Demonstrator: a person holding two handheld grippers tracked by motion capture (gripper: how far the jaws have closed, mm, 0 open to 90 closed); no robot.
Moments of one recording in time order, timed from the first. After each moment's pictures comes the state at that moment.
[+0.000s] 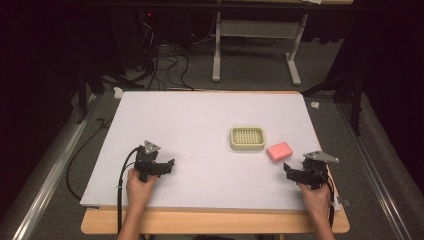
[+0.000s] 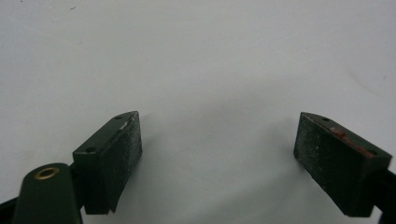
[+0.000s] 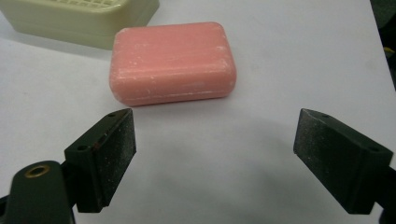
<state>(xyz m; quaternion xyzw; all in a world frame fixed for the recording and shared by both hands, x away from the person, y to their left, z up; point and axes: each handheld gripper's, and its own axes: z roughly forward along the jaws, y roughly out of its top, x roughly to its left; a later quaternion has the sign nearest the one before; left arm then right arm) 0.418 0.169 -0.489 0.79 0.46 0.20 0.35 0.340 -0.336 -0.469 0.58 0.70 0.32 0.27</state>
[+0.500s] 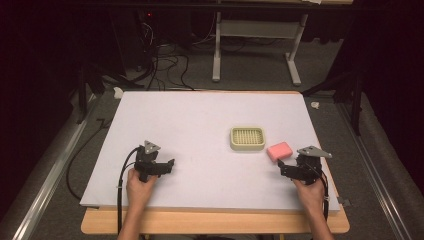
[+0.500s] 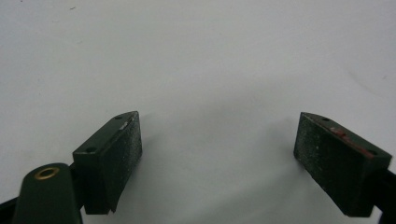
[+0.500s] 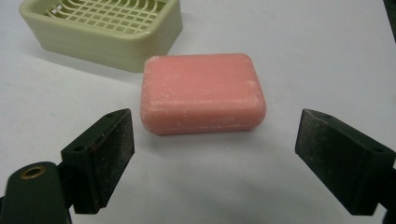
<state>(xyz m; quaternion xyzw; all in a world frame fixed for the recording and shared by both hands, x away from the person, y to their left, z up) 0.418 0.169 -0.489 0.79 0.46 0.19 0.35 0.353 -0.320 -0.461 0.56 0.71 0.33 0.28</state>
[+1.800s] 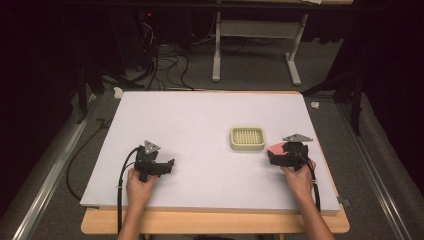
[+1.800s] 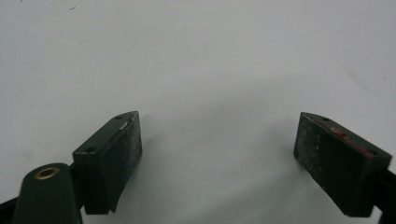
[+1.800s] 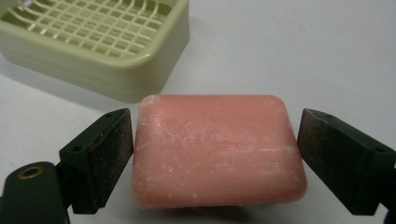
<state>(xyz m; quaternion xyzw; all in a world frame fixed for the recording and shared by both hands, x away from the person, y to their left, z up) 0.418 0.169 -0.489 0.79 0.46 0.20 0.35 0.403 -0.300 -0.469 0.55 0.74 0.28 0.27</state>
